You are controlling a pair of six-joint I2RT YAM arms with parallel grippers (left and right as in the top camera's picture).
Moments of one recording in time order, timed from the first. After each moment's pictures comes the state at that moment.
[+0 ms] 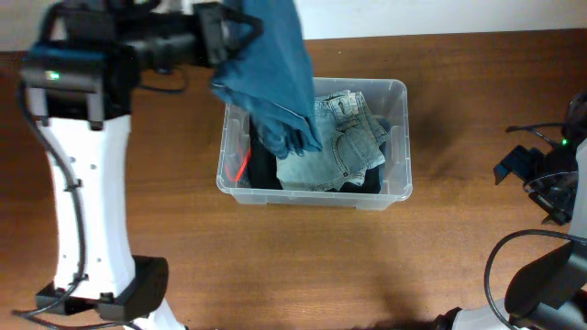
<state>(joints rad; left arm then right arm) -0.19 1.88 2.56 -1.21 0.82 -0.28 -0.53 1.69 1.55 -1.48 0.03 0.39</state>
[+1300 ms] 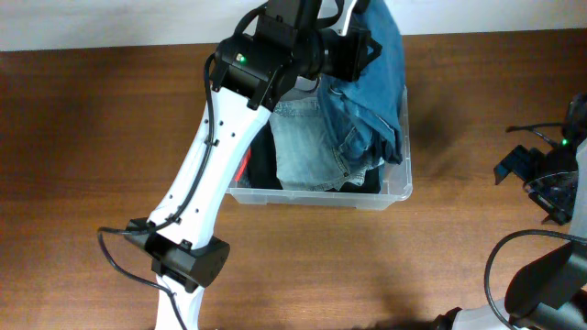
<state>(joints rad) -0.56 2.14 2.57 -0.98 0.51 -0.29 -0.53 1.69 1.55 -1.48 0.03 0.39</state>
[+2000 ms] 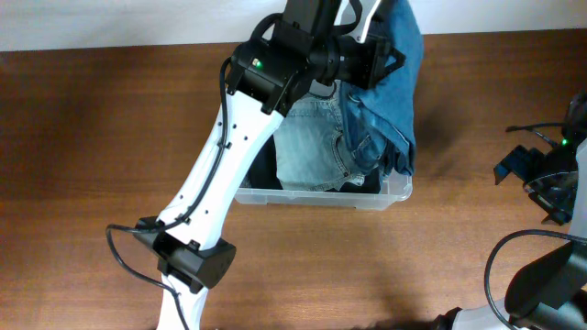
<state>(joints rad) -0.60 2.15 2.57 -0.92 0.63 -0.33 -0.53 1.69 1.55 -1.48 0.03 0.39</state>
